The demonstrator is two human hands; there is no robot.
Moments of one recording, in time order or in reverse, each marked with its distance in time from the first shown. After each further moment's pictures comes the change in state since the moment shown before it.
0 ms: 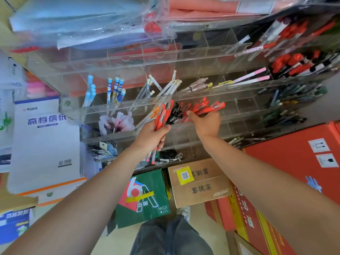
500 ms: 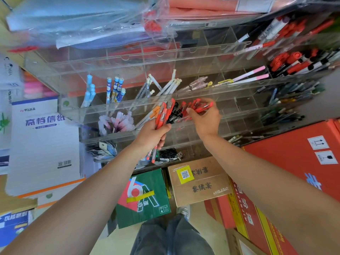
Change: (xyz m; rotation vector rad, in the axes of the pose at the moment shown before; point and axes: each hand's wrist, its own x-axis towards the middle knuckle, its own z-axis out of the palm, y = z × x) left_hand 0.002 0.002 -0.003 0.018 -0.030 0.006; right_hand 0.002 0.000 0.001 0.012 -0.005 -0.104
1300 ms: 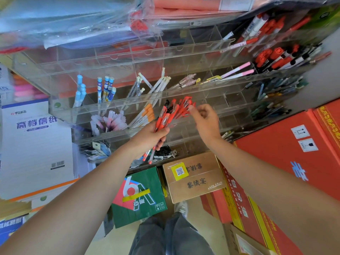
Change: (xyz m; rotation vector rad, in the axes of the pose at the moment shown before) left_hand -0.006 -0.004 0.010 0.060 -0.172 0.005; right_hand -0.016 0.012 -0.034 0.219 -0.178 0.046
